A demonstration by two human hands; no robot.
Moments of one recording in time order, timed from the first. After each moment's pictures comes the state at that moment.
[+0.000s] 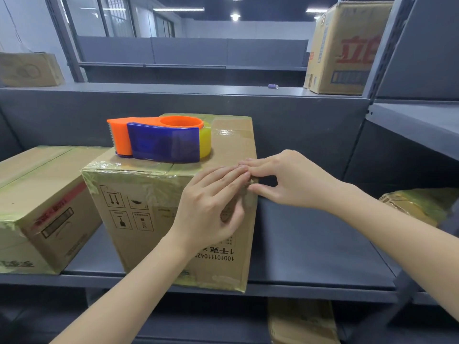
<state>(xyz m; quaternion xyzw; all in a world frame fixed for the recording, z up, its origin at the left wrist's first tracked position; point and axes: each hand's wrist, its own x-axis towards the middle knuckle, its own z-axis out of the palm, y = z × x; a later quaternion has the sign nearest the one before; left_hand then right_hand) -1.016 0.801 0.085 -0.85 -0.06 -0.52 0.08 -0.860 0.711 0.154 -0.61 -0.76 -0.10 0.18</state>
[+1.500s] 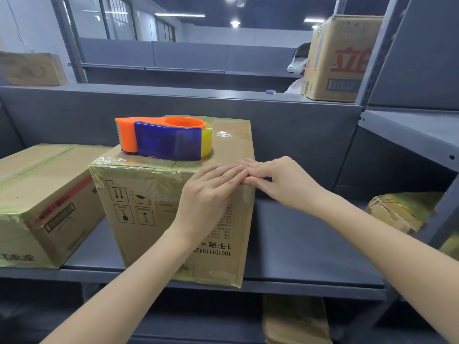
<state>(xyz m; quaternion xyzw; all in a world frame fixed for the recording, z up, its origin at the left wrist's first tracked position) -1.018 0.799 0.089 -0.84 -0.08 -0.52 0.12 -0.867 0.709 0.140 -0.63 -0.73 -0.03 0.26</state>
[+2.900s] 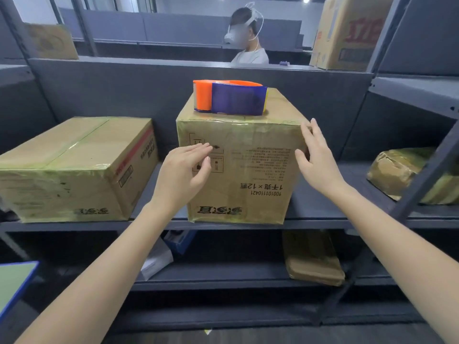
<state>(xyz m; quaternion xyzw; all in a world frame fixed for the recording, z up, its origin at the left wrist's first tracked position) -1.206 0.831 0.068 -0.87 -0.22 -0.43 -0.10 -0.970 0.690 0.079 -0.77 -0.50 -0.09 0.39</state>
